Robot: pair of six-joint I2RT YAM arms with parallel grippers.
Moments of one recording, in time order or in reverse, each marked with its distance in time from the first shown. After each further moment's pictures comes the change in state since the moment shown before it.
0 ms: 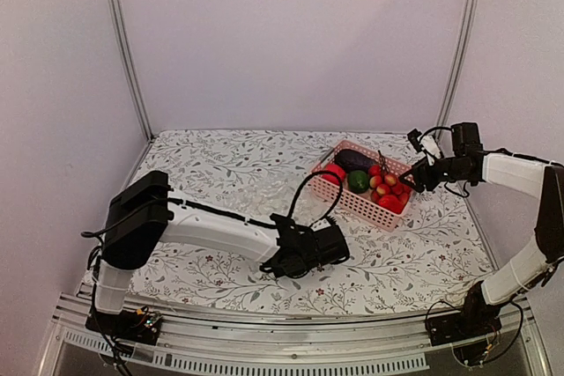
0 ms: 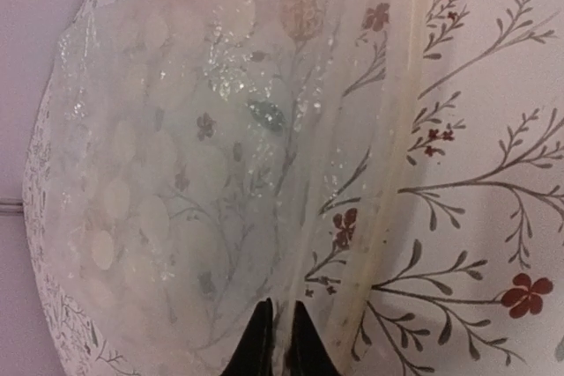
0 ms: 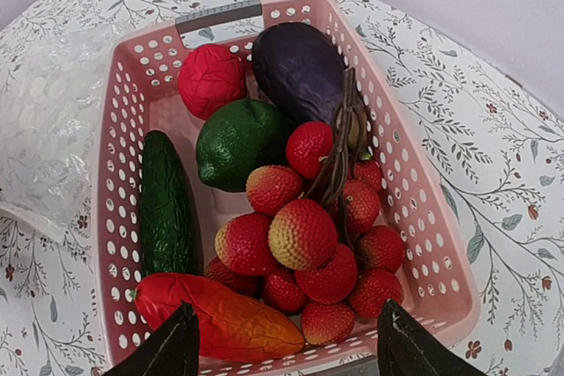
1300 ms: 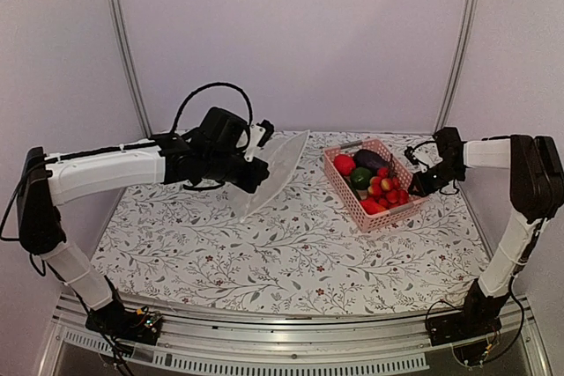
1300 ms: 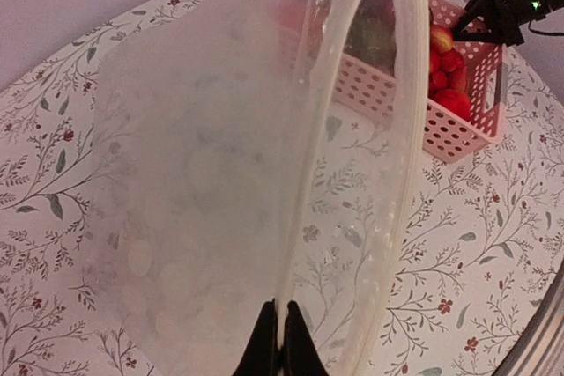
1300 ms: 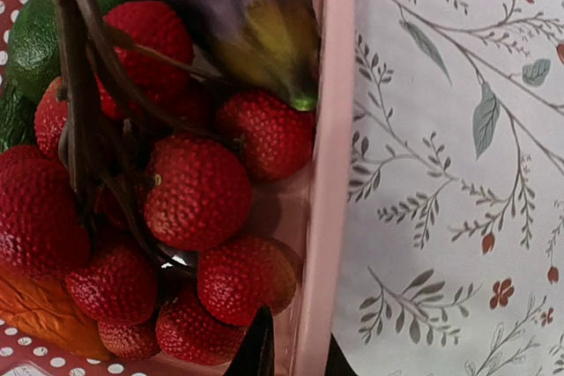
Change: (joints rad) left arm 0.473 -0.556 -0.245 0.253 0.668 0.124; right arm -0.020 0.377 0.267 -0.203 0.215 0.097
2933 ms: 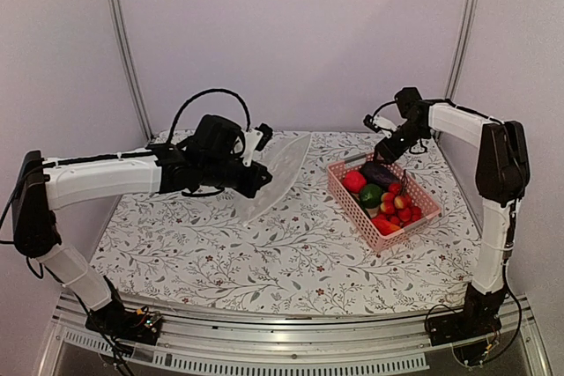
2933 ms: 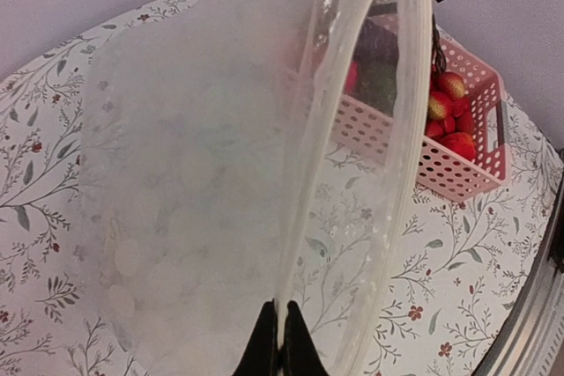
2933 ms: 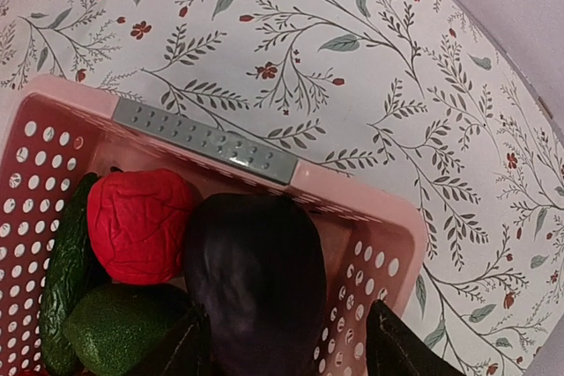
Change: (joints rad) left arm 0.002 -0.048 -0.109 0.150 0.096 -0.034; right arm 0.206 0.222 0.576 -0.311 0.082 -0.169
